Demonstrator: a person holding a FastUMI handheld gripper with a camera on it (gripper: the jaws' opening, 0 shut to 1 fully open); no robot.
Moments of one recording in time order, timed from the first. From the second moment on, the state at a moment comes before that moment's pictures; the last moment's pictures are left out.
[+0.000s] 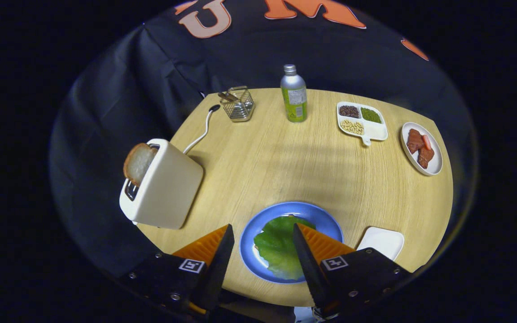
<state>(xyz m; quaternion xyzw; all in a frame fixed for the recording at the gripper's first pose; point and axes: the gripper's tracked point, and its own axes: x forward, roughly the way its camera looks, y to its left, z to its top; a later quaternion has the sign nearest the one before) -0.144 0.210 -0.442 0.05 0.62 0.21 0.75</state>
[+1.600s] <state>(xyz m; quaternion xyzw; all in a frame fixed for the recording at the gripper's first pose) -0.108 0.486 -0.406 0.04 0.69 0.24 0.68</state>
